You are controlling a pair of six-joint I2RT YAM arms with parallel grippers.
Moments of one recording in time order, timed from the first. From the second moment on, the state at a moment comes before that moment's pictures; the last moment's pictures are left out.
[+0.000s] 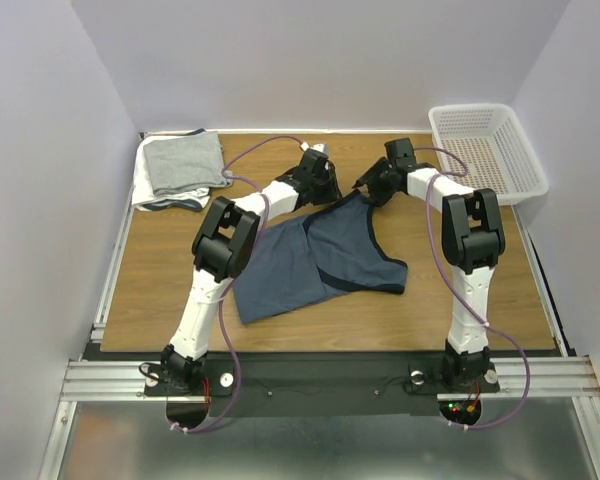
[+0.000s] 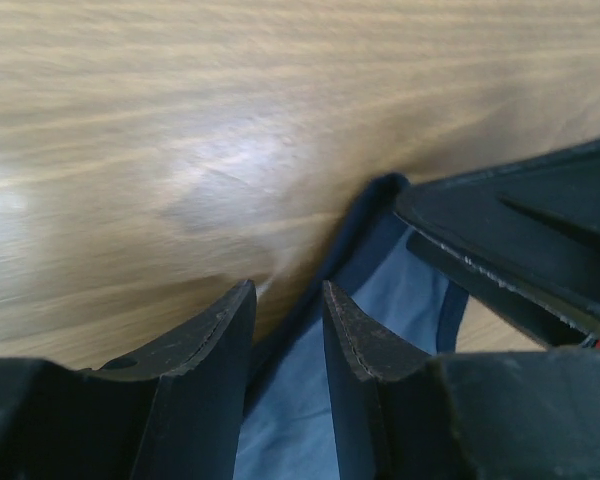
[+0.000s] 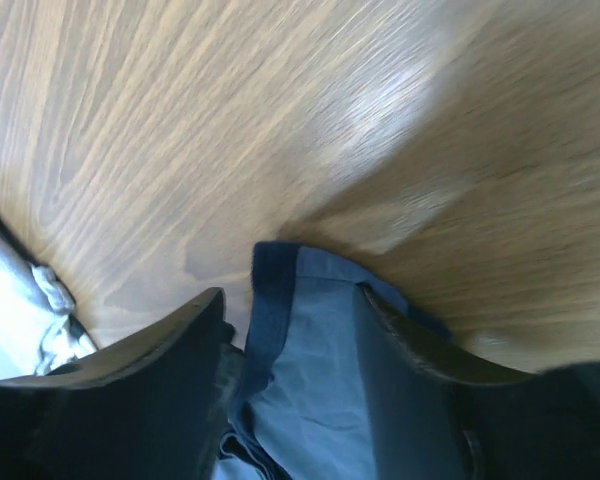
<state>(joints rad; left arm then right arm) -0.58 2.32 1.79 -0.12 0.08 -0.65 0.21 2.18 1.62 -0.33 -0.17 1.04</state>
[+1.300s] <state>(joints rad) -0.65 2.34 1.73 0.07 0.26 -0.67 0.20 2.13 1.54 -0.28 -0.16 0.91</state>
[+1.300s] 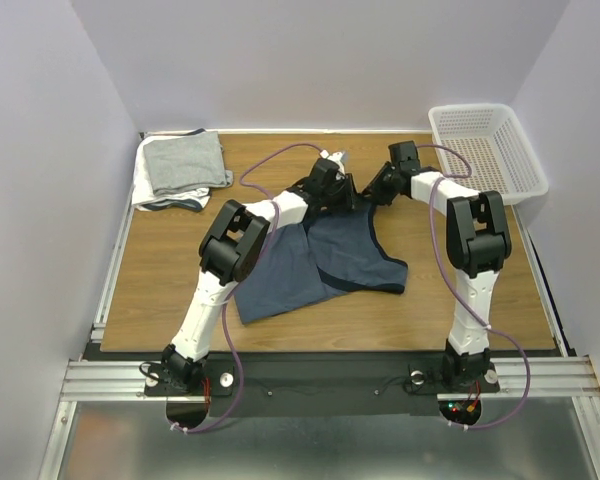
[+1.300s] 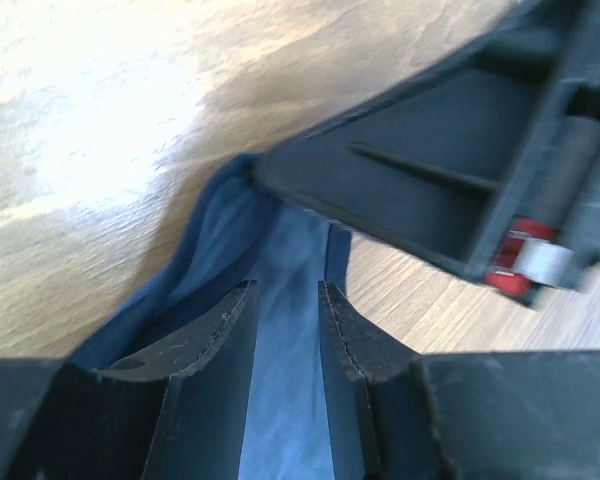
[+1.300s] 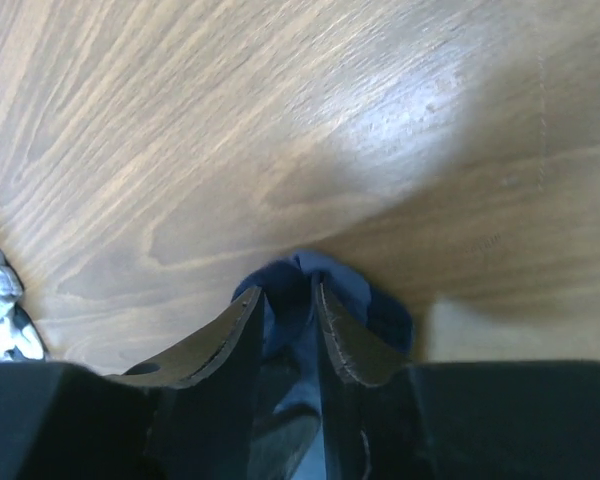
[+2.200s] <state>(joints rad) -0.63 2.23 1.59 0.12 0.18 -0.71 0.20 2.09 1.57 -0.28 -0.20 0.92</state>
